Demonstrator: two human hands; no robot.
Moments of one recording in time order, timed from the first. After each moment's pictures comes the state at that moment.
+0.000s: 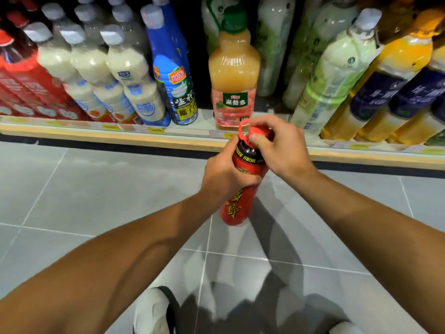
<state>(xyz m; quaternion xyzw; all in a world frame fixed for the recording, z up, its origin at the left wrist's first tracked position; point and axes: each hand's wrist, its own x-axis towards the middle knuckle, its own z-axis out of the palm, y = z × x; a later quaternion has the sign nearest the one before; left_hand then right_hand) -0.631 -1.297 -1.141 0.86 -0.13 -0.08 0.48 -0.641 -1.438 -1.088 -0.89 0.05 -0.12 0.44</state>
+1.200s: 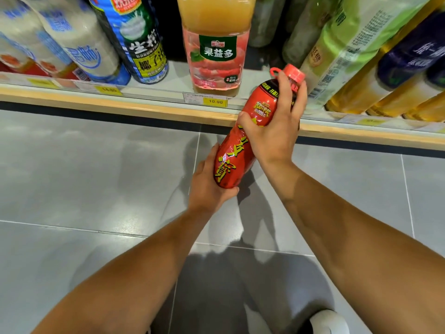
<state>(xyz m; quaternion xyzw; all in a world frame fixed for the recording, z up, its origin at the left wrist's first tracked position) -0.648 -1.303 -1.300 0.89 -0.01 -0.16 0.44 -0.600 -1.454 -1.203 -0.87 0.21 -0.21 0.40</state>
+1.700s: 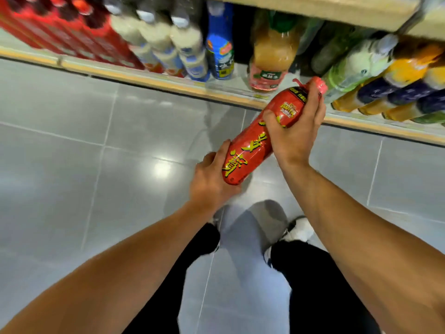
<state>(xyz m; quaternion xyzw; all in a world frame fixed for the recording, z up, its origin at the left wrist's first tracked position) -0.743 -1.177 -0.930 0.93 0.02 -0.23 0.30 -0.681 -1.350 -0.901 -0.82 0.30 -0.08 0.48</state>
